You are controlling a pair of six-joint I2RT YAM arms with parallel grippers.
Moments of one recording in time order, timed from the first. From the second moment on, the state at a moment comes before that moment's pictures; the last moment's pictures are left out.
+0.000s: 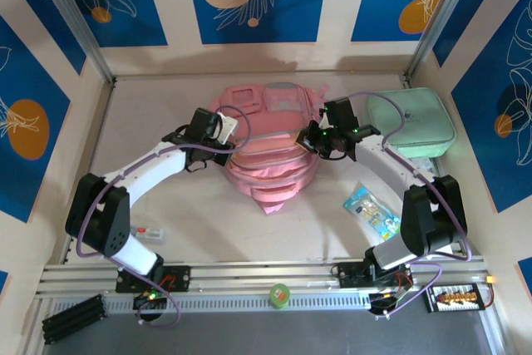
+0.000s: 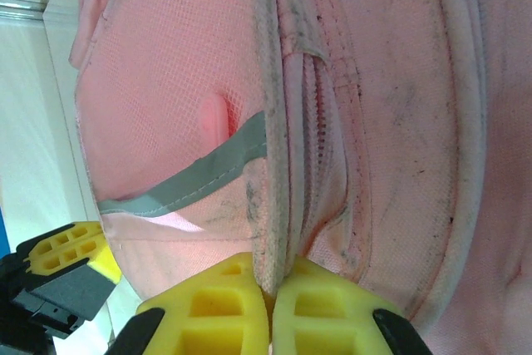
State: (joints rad) left arm -0.46 1.55 1.06 -0.43 0.14 0.03; right arm 0.33 1.49 1.06 -0.43 -0.40 0.86
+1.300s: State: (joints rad) left arm -0.31 1.35 0.97 -0.37 0.02 -0.12; right arm 0.27 1.41 1.03 -0.44 -0.42 0.78
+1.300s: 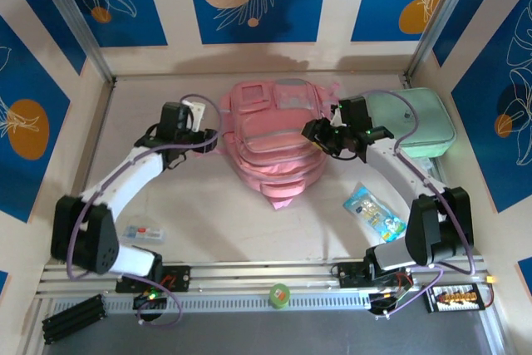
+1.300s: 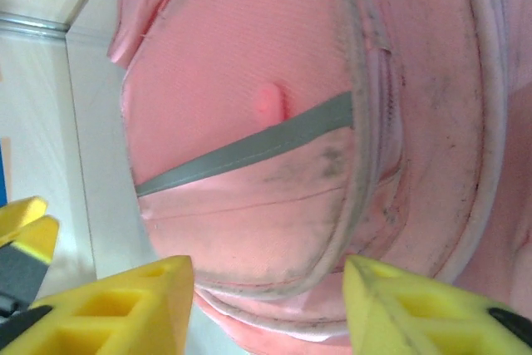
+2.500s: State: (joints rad) left arm -0.18 1.01 0.51 -0.88 -0.17 -0.91; right arm 0.35 1.41 1.20 -0.65 -0.31 0.66
